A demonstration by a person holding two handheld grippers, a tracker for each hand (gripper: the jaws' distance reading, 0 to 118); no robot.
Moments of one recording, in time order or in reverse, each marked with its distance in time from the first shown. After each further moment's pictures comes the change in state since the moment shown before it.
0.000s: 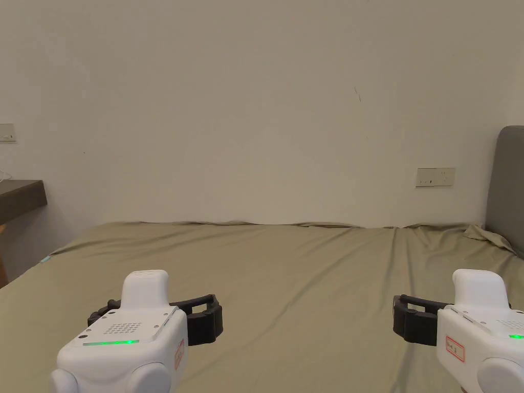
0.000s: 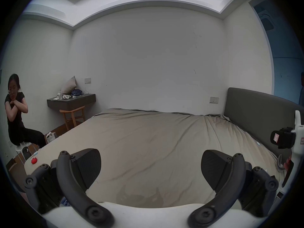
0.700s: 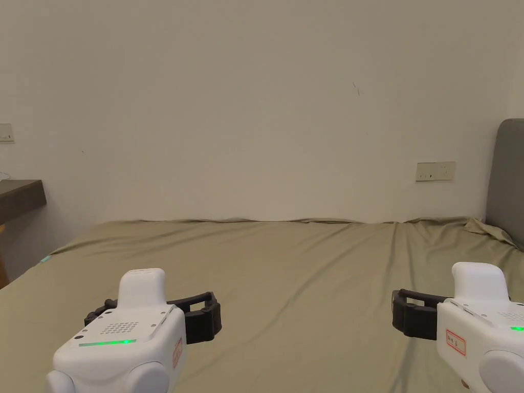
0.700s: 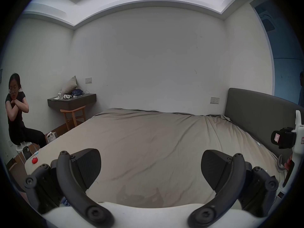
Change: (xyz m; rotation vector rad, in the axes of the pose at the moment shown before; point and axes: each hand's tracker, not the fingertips) left arm -0.002 -0.001 0.000 -0.001 0.006 0.002; right arm 0.002 0.001 -0.004 -0.008 0.014 -0.003
